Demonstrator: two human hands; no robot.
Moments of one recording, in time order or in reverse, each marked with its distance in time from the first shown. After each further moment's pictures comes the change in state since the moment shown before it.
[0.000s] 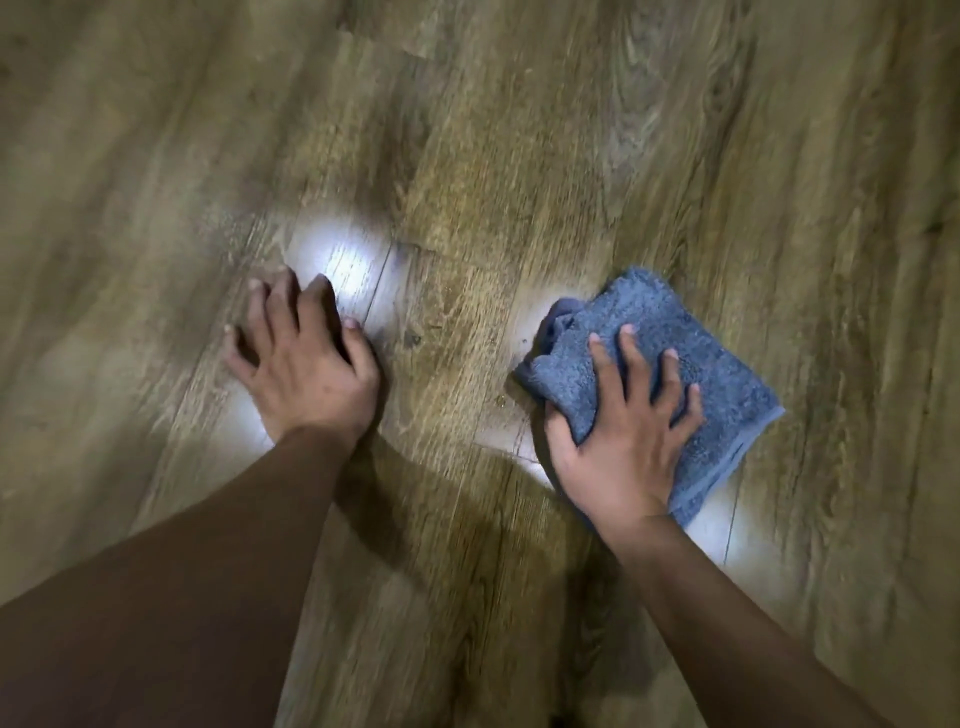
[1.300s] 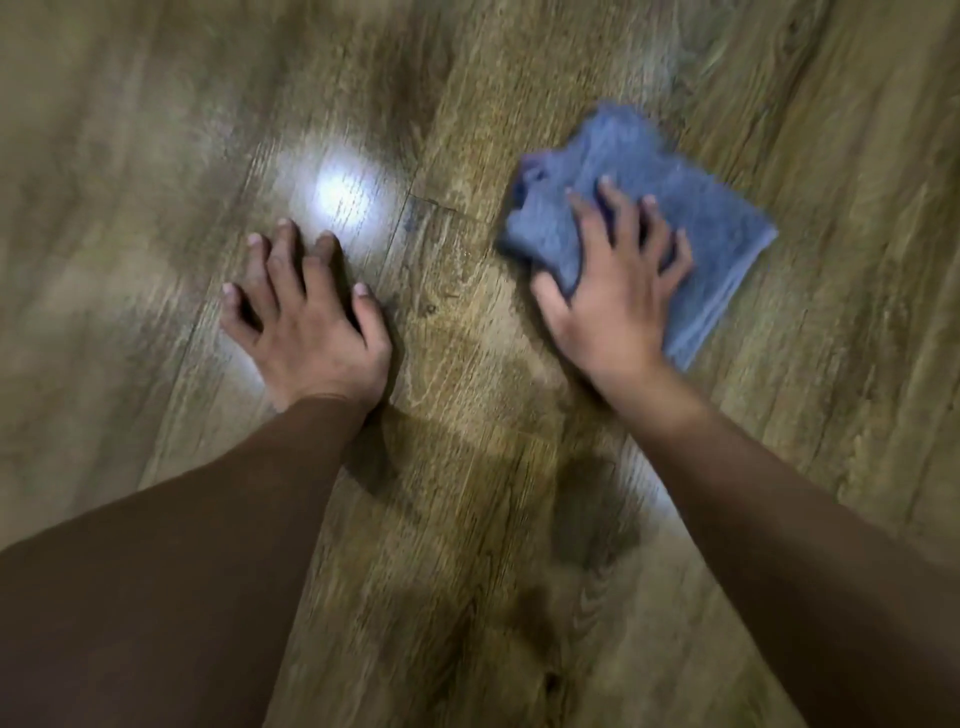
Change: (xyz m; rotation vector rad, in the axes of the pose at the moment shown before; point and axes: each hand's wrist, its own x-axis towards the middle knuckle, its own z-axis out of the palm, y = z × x) left_hand 0.003 0.004 -0.007 0.057 -0.061 -0.022; right_hand 0.105 -0.046 -0.012 0.027 -0.057 -0.152
